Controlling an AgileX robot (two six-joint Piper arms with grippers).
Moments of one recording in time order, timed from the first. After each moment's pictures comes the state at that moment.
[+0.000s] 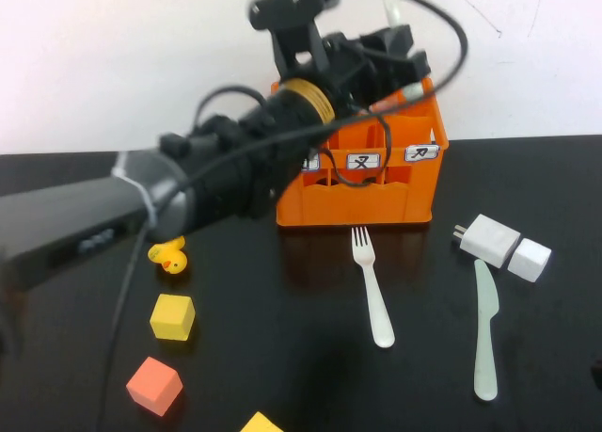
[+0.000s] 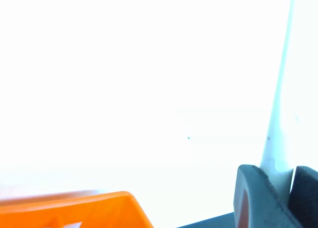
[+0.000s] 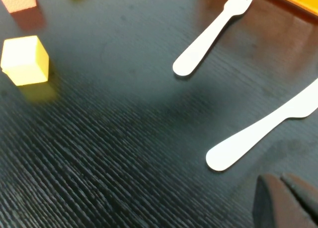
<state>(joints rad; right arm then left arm) 0.01 0.83 -0.44 0.91 0.76 -1.27 -0.57 1.91 -1.44 0.19 -0.46 -0.68</state>
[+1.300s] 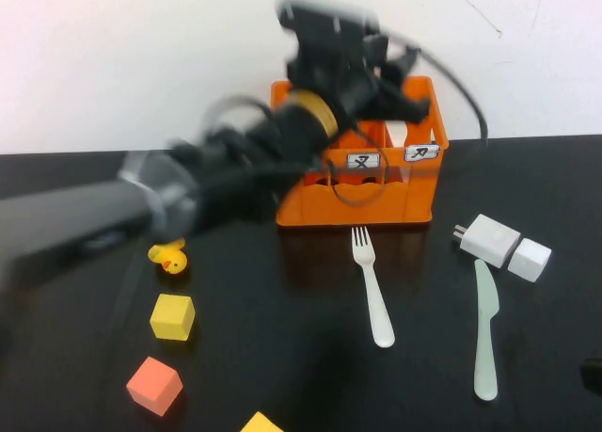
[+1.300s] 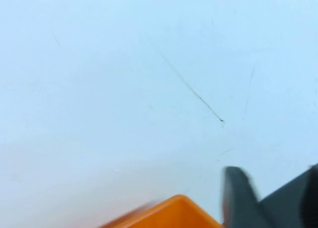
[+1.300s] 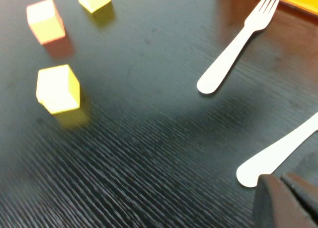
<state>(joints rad) 0.01 0.83 -0.44 0.99 0.81 -1.23 -0.57 1.95 -1.44 0.17 -0.49 -0.26</state>
